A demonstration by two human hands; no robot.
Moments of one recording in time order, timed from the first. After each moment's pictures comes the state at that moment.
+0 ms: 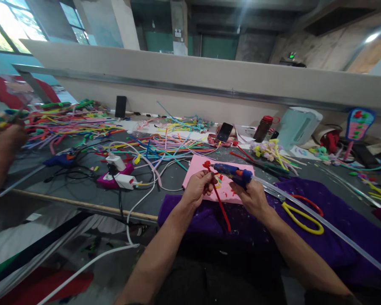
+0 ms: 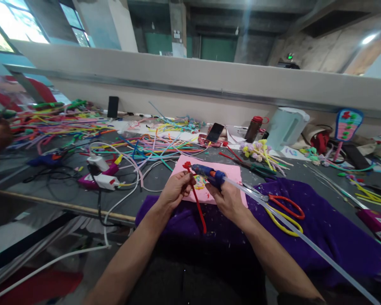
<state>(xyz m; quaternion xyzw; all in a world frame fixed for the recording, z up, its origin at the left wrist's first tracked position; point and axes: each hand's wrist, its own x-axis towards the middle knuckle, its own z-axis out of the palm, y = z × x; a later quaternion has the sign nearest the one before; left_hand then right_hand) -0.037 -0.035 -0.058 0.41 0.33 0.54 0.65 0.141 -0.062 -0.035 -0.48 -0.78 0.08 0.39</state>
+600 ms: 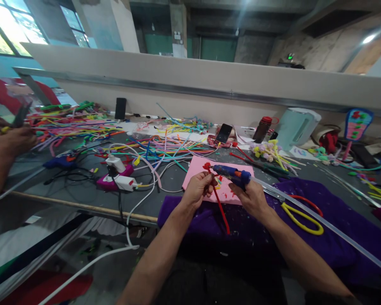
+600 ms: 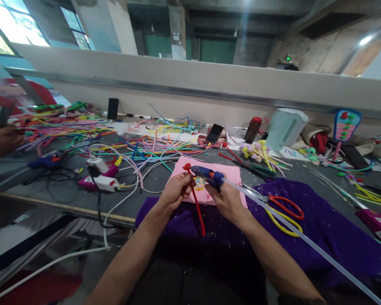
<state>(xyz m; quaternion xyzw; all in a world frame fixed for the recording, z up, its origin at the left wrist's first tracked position) -0.037 -0.037 -0.055 0.41 0.34 0.53 0.66 0.140 -0.062 -0.033 -0.48 -0.78 0.07 0.39</state>
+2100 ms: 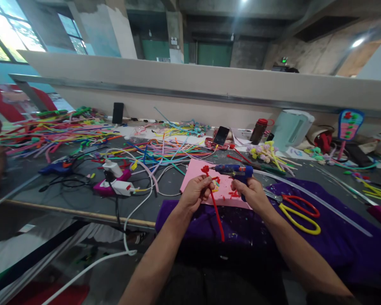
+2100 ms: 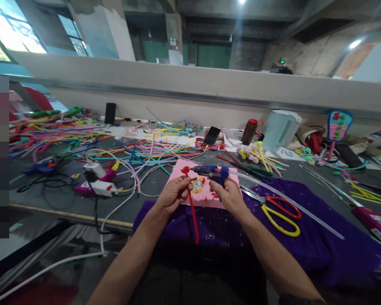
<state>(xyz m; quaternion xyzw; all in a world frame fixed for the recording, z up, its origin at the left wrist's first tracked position) -0.038 -0.040 -0.049 0.40 0.34 0.50 0.69 0.149 -0.053 -0.033 -0.49 -0.65 0.35 0.46</state>
